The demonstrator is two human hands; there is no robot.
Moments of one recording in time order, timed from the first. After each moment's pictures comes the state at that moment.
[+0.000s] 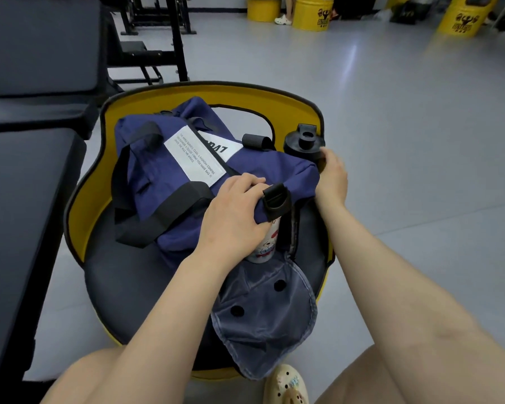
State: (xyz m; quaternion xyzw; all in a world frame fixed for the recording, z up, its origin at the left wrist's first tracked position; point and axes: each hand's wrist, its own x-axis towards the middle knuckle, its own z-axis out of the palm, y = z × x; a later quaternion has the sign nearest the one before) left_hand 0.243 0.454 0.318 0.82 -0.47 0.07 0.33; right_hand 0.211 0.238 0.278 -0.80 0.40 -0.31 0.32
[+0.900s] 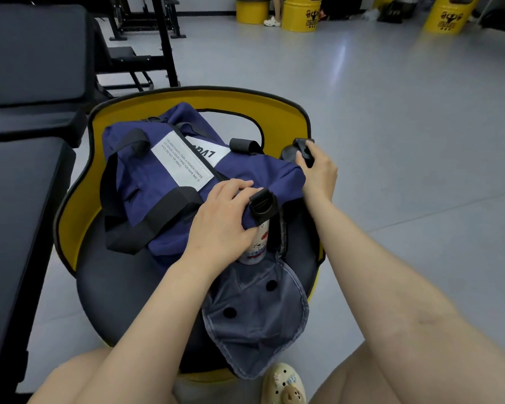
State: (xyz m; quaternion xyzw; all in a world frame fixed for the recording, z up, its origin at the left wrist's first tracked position) left_hand 0.240 0.456 0.317 0.81 -0.49 0.06 0.31; right_hand 0.217 0.231 0.278 -0.79 0.38 -0.38 0.30
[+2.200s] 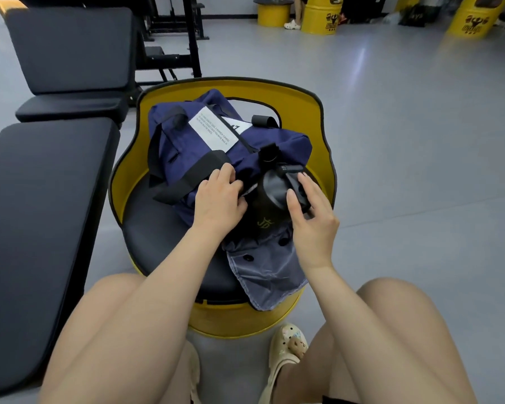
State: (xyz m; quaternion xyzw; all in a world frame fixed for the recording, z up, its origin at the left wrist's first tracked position) left_hand 0.233 0.510 0.290 0.88 -0.43 0.18 0.13; right_hand 0.093 0.418 0.274 -0.72 0.24 -0.50 0.42
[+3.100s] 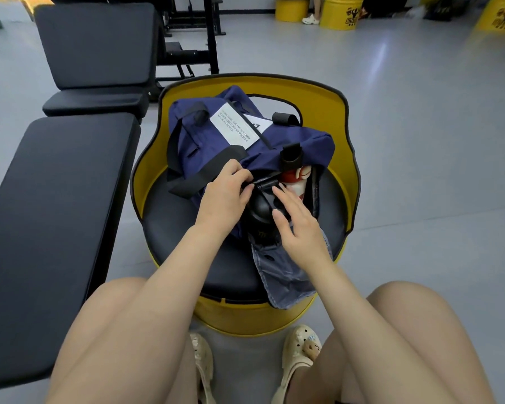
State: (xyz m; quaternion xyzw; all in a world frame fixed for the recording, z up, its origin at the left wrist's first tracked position) left_hand 0.242 0.538 0.304 0.84 -0.41 0.11 0.34; right_hand 0.117 0.432 0.260 -0.87 0.13 -0.26 0.40
